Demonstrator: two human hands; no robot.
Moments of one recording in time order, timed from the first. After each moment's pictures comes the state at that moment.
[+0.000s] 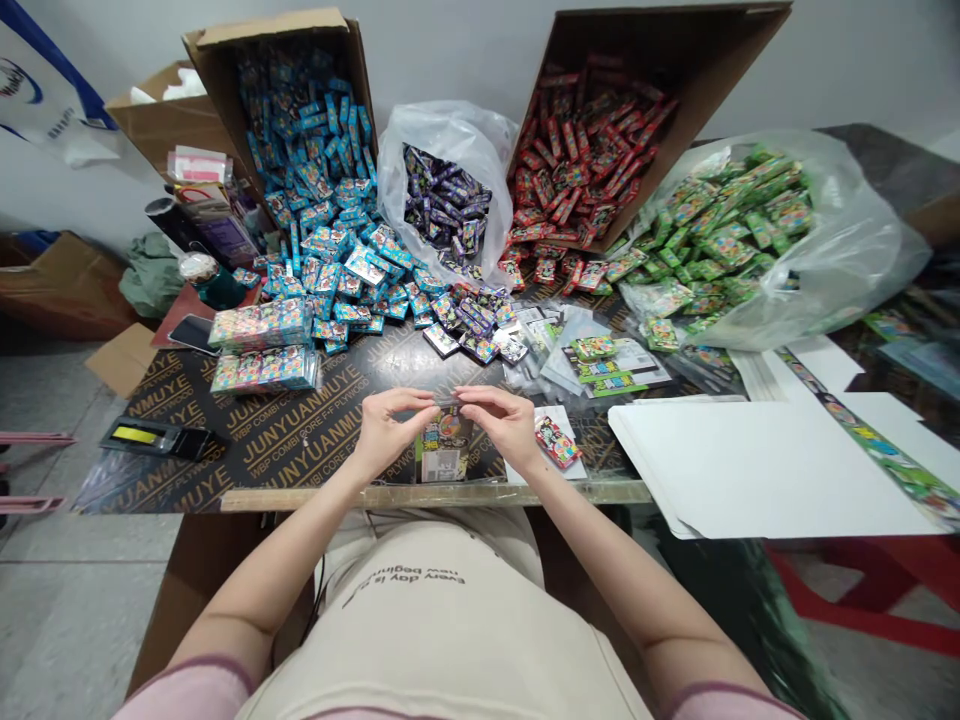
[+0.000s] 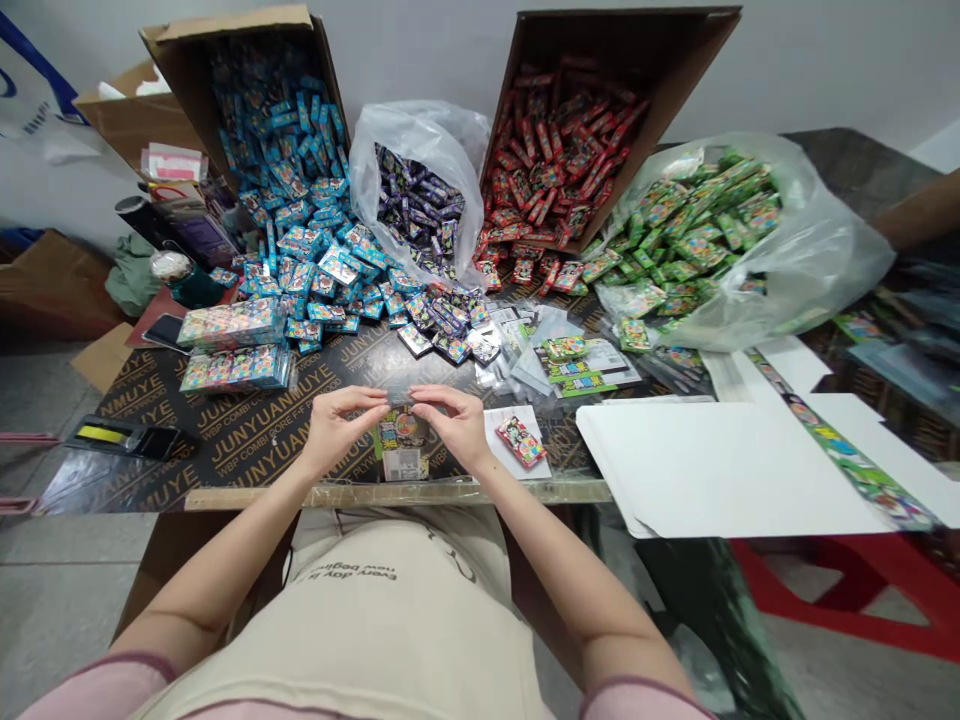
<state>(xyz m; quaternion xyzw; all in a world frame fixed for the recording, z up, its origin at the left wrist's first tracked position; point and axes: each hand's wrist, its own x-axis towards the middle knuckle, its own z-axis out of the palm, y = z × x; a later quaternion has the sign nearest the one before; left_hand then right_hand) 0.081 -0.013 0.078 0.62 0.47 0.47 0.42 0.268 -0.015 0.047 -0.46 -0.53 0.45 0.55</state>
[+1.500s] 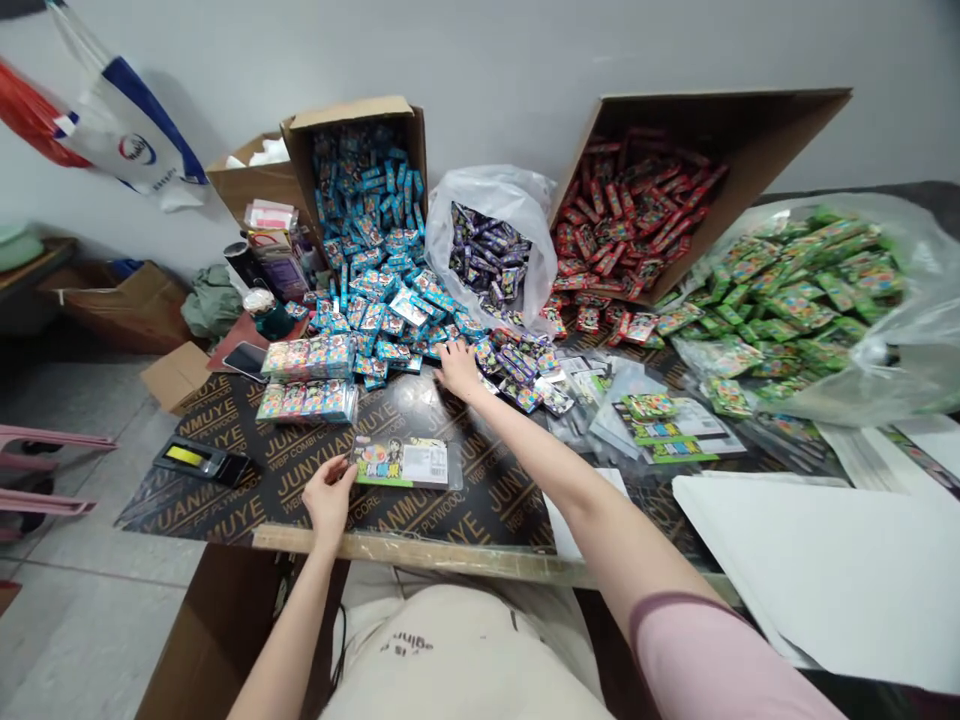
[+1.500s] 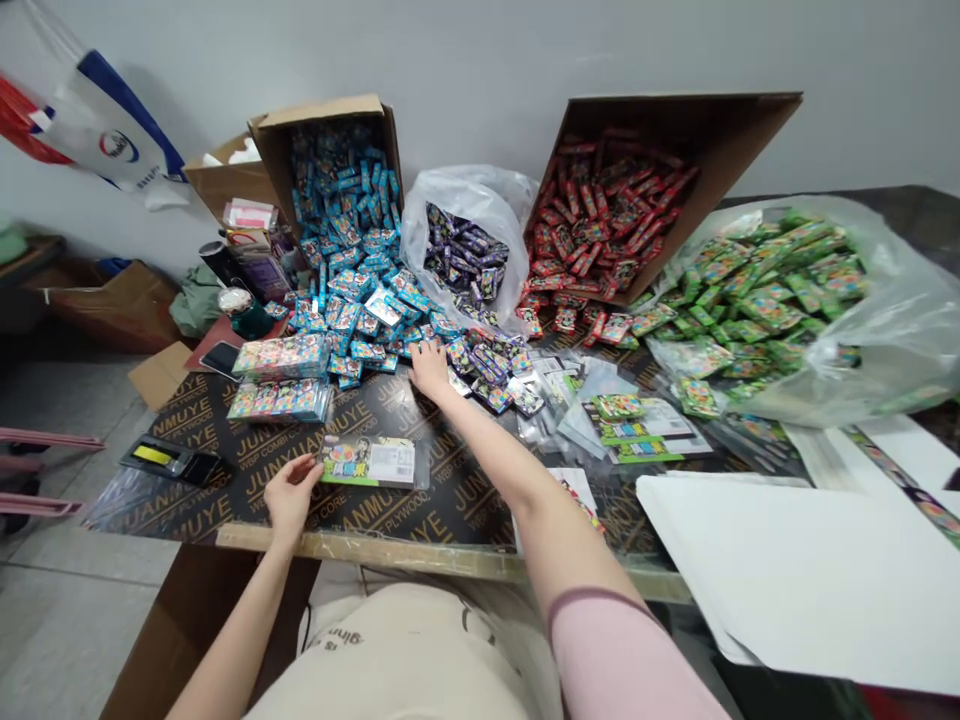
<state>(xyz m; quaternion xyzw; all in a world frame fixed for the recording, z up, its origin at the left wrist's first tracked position) -0.062 -0.032 -0.050 0.34 0.74 0.53 0.23 0.174 0.196 -0.015 -0.55 -0.82 -0.02 0.15</state>
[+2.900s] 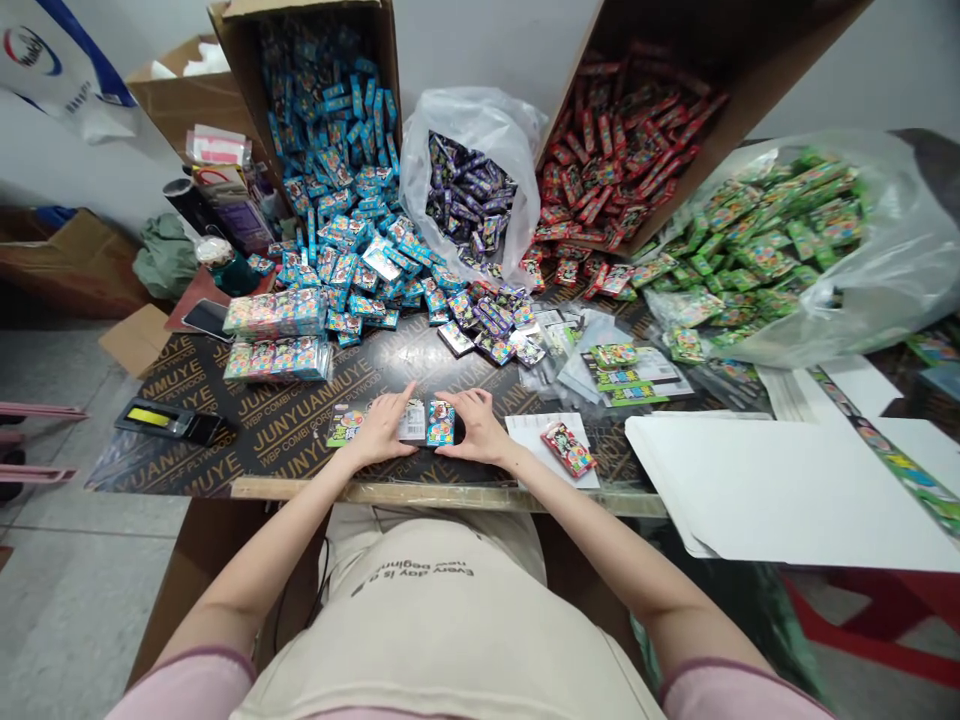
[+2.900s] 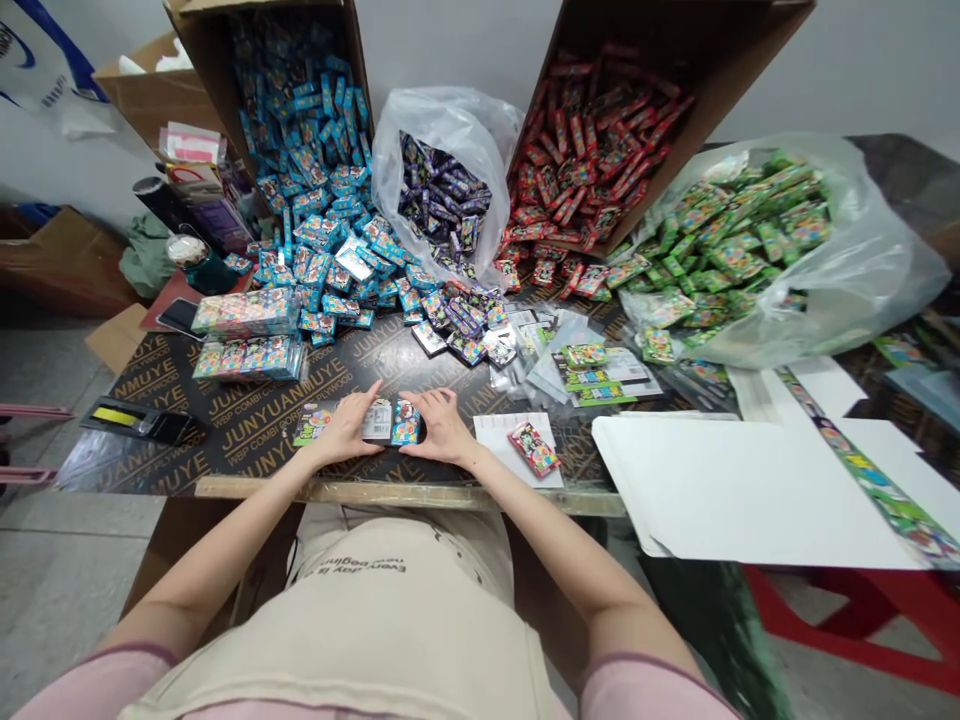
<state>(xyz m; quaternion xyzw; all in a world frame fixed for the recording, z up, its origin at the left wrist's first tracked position) 0.017 0.007 -0.029 0.85 0.45 0.15 0.21 0.259 0.010 -0.034 -0.40 -0.87 0.17 0.22</state>
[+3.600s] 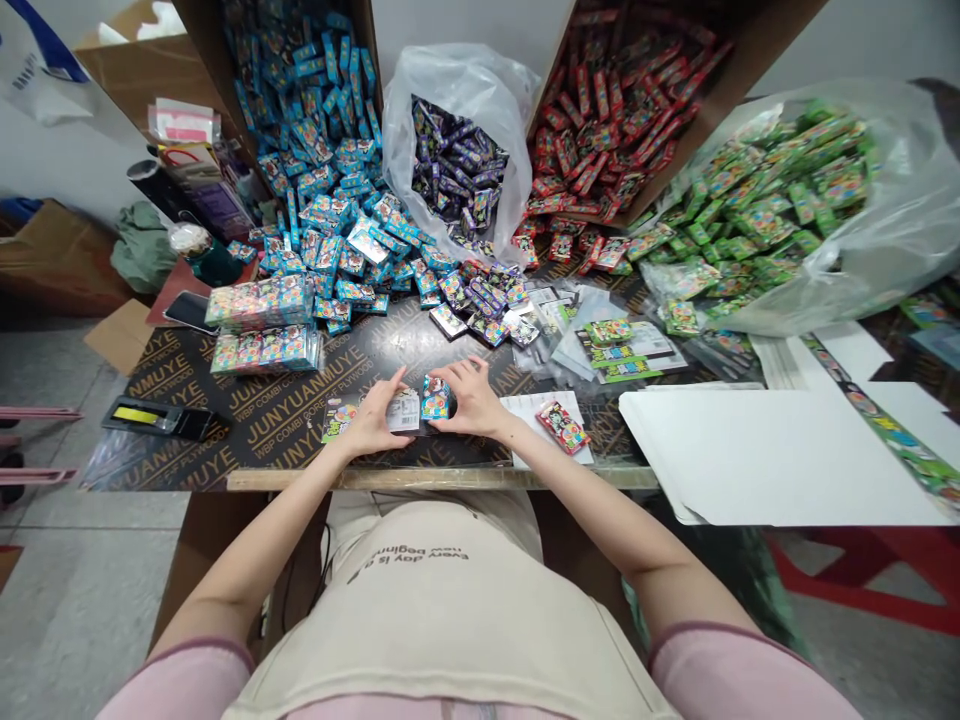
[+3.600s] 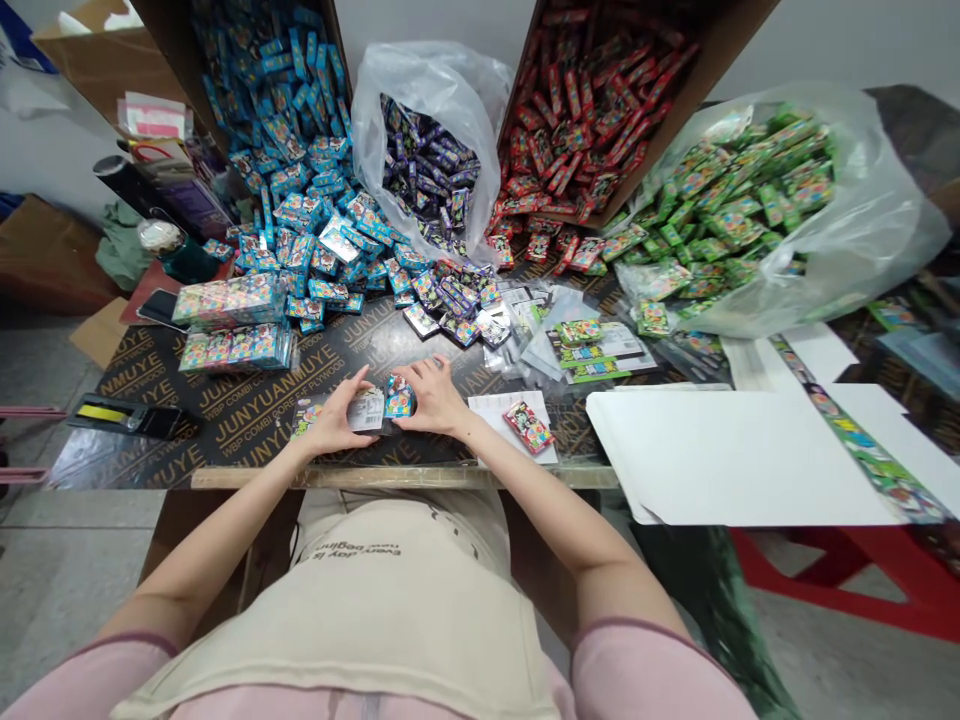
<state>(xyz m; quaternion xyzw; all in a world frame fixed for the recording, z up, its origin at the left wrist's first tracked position) 0.016 0.000 -0.017 0.81 0.45 0.21 0.30 0.253 0.021 -0.008 -0.41 -0.87 0.15 0.22</state>
